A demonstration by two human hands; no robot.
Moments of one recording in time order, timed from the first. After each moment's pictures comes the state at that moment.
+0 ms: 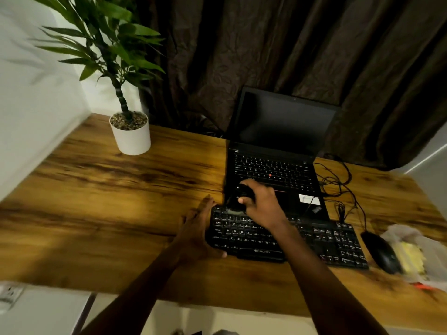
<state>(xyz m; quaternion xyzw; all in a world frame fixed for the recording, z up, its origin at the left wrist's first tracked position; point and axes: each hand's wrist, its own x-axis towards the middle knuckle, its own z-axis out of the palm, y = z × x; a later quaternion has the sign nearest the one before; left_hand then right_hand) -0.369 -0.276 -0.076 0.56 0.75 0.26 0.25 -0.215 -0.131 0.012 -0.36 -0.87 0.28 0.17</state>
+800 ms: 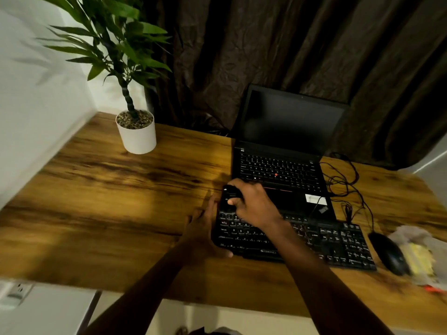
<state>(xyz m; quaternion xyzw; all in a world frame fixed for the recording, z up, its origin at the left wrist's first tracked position) -0.366 -0.279 -0.067 0.55 0.75 0.27 0.27 -0.244 -0.144 0.012 -0.30 -0.91 0.25 0.12</state>
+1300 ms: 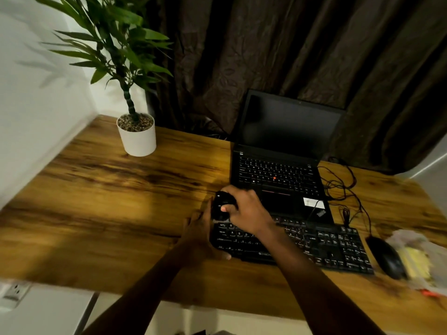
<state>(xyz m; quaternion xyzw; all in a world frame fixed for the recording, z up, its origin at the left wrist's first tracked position) -0.365 -0.277 -0.064 0.53 0.76 0.26 0.28 -0.249 -0.155 0.010 -0.28 -0.91 0.27 0.12</state>
